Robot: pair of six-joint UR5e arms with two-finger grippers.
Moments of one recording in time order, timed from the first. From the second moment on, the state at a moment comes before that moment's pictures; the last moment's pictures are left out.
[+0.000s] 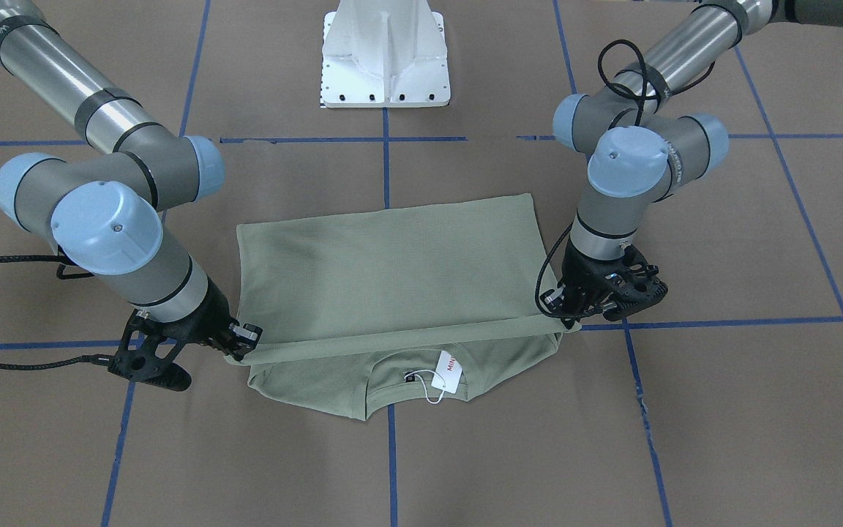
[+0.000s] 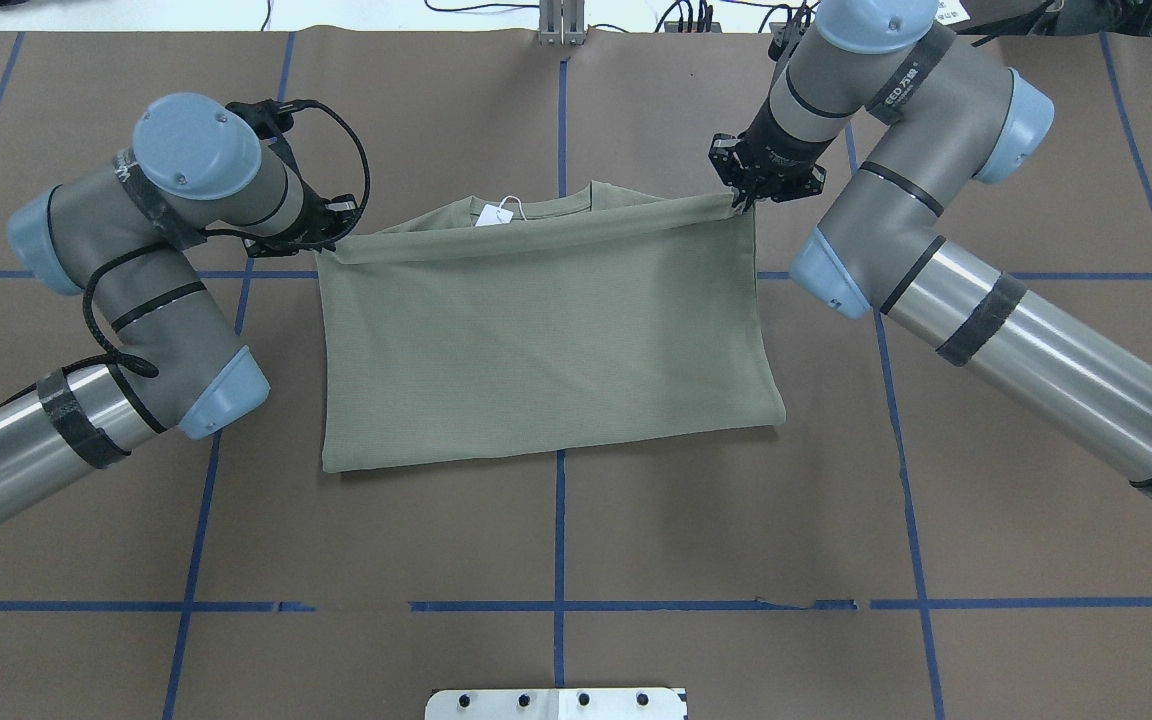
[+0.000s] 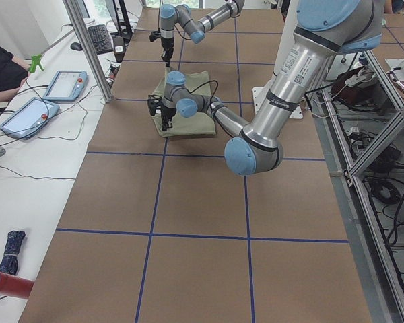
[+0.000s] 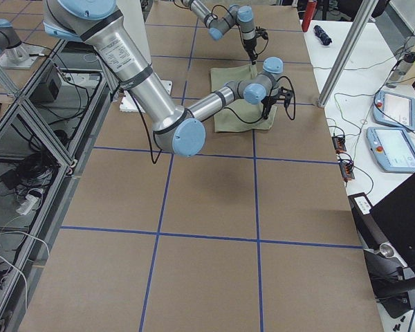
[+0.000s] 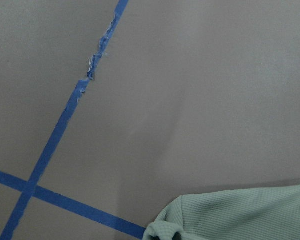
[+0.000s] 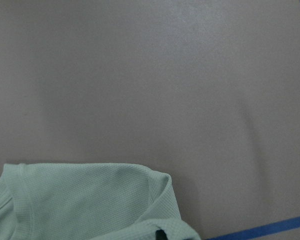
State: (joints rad) left arm -0.77 -2.12 -1.50 -1.88 -1.81 -1.40; right arm 0.88 -0.86 1.33 -1.30 2.11 1.26
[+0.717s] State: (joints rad) left arm -0.77 -2.12 -1.50 -1.88 -1.81 -1.40; right arm 0.88 -0.83 1.30 -1.30 2.07 1.26
